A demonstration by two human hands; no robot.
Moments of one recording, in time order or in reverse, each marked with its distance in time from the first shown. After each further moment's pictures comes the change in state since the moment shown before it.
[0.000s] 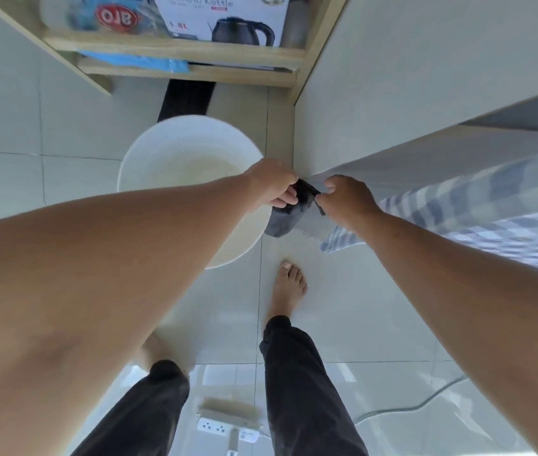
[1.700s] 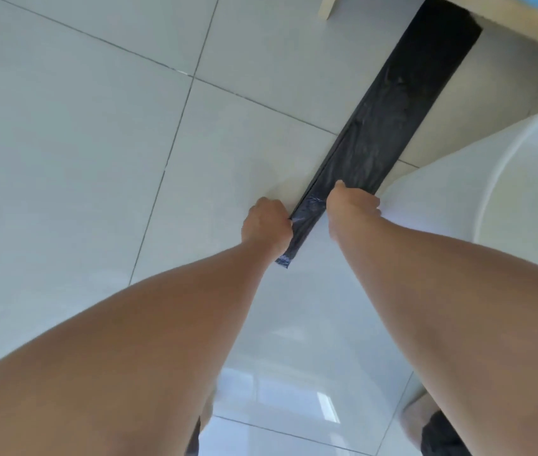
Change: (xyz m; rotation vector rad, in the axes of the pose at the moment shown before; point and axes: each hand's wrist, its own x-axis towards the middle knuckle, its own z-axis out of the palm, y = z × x) left_hand 0.146 -0.397 -0.262 0.314 0.496 -0.009; right_hand 0.158 -0.250 0.413 0.474 0.093 0.521
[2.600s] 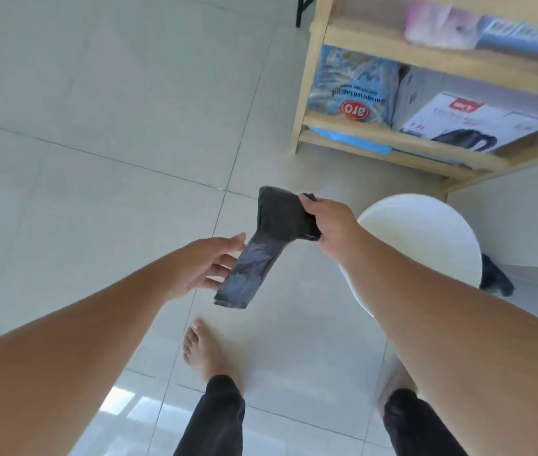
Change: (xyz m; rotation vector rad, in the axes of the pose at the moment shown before) left_hand -0.224 0.061 -0.295 -0.646 -0.472 -0.173; right_hand -0.238 -0.103 -0.170 0.414 -0.460 -0.264
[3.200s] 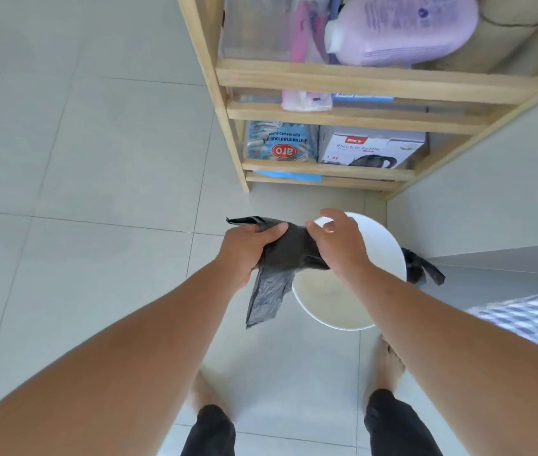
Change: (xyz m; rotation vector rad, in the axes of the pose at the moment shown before) left_hand -0.003 0.115 0.169 -0.261 0.175 0.301; right_hand -0.086 -0.048 -0.134 -0.457 0.270 -0.339
